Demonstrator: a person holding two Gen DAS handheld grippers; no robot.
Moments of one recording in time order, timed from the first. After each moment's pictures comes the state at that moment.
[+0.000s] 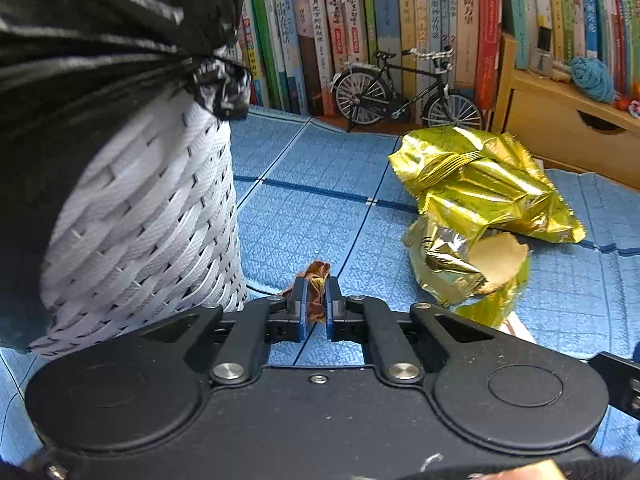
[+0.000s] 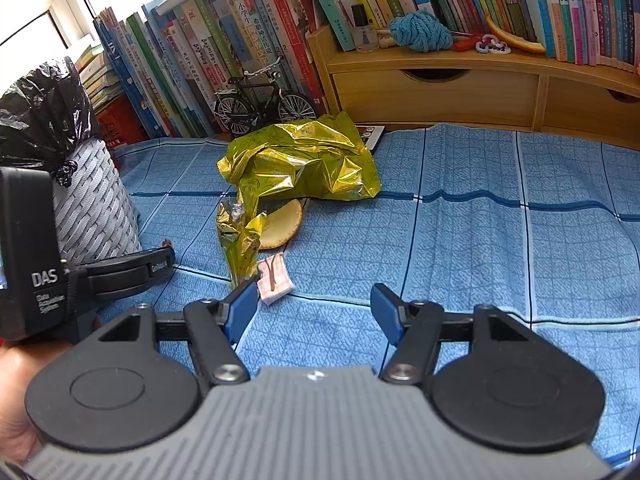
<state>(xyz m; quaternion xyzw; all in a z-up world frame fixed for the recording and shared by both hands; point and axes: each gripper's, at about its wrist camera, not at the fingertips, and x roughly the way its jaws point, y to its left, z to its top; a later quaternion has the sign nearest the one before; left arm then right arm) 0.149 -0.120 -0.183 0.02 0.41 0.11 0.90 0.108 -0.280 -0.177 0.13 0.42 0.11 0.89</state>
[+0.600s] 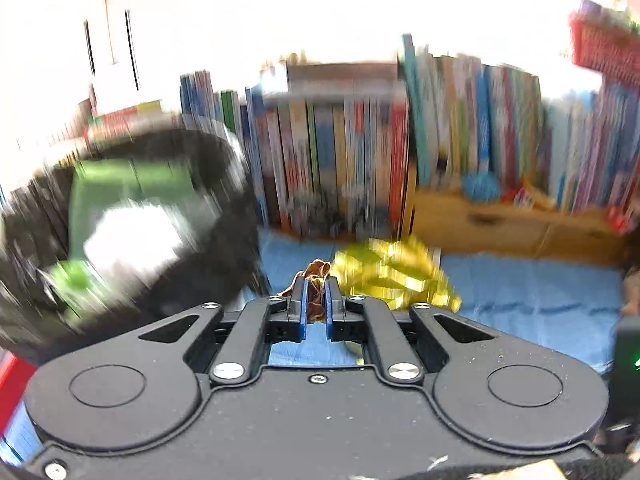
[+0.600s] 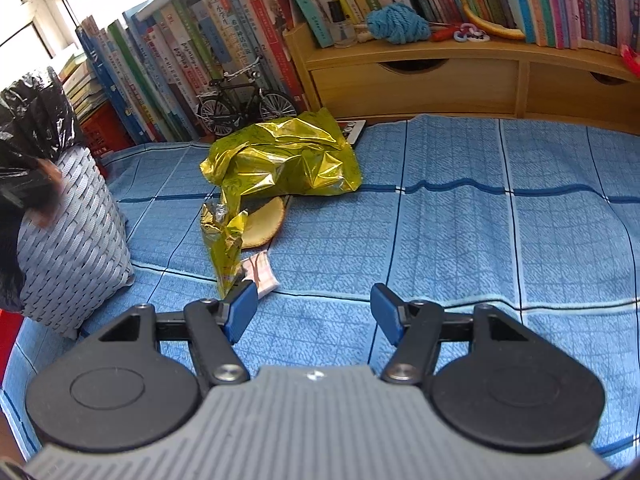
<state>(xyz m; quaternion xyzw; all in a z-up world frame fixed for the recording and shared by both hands) 0.072 -0.120 -0.030 0.03 0.31 0.02 0.95 0.107 -0.287 -0.184 0.14 0.43 0.09 0.89</state>
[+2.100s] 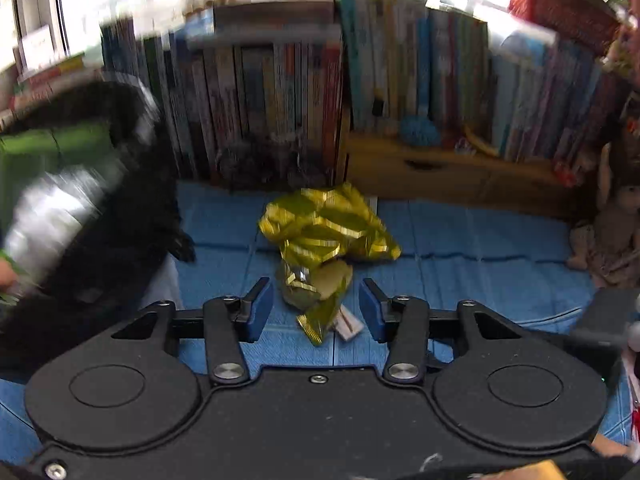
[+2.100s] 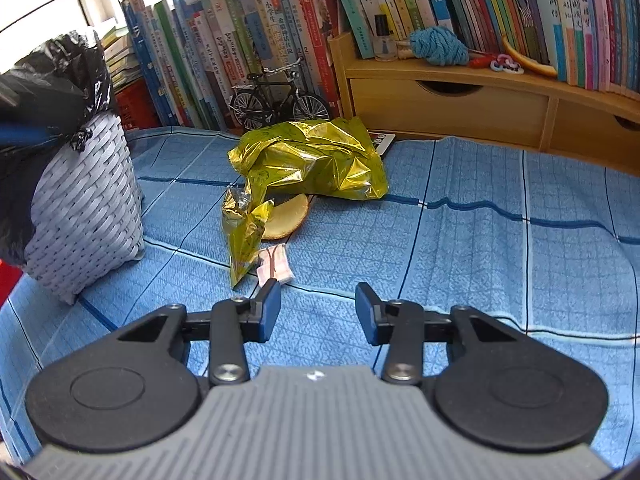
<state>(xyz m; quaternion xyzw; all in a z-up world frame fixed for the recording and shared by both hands) 0.100 -0.125 -0.082 0.02 0.42 -0.08 0.90 0.095 -0.272 -0.184 0.08 0.40 0.12 0.90</state>
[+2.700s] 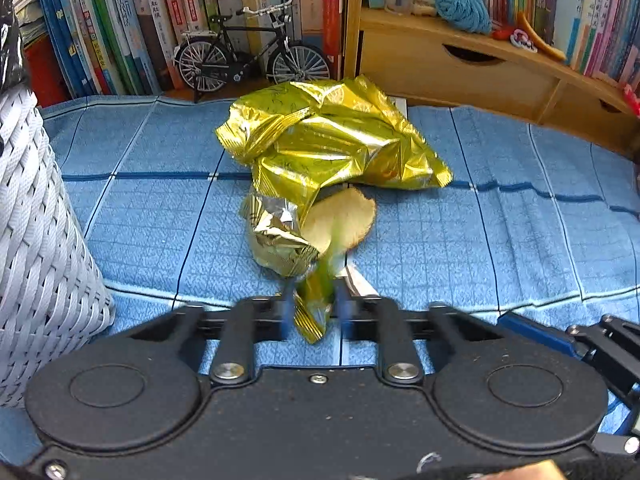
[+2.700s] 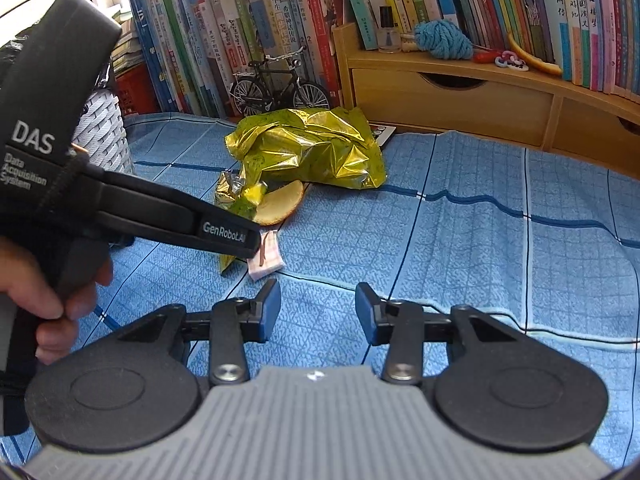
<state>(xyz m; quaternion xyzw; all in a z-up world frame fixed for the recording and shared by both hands) 0.169 -0.140 -0.205 0.05 0.50 -0.06 0.86 0.095 -0.271 -0.196 0.06 0.40 0.13 0.90</state>
